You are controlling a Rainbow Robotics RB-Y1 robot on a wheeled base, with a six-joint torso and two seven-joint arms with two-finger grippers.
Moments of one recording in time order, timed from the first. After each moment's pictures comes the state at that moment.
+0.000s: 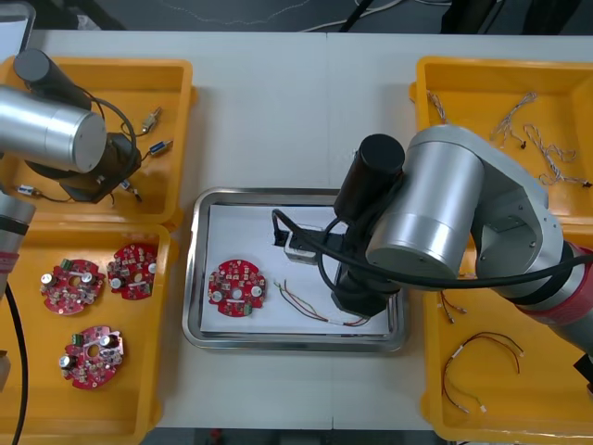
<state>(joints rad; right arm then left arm) -0.70 -0.53 0.70 -2.07 -0.71 1.82 1.71 -0.58 0.53 -0.07 -1.53 0.31 1.46 -0.53</state>
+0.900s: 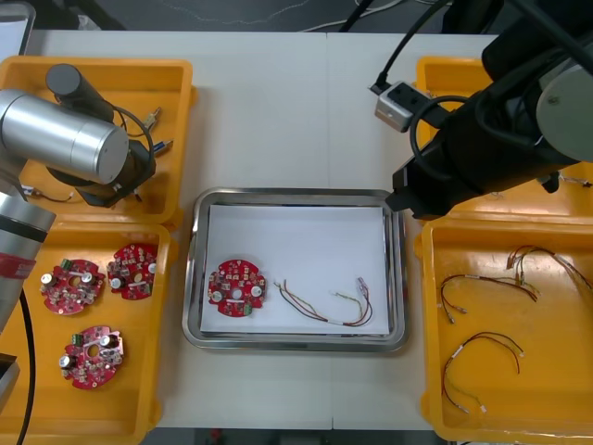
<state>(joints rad) -0.68 -0.56 0.16 -2.12 -0.88 1.92 1.52 -0.58 0.51 -0.13 -1.53 0.28 1.44 -0.53</state>
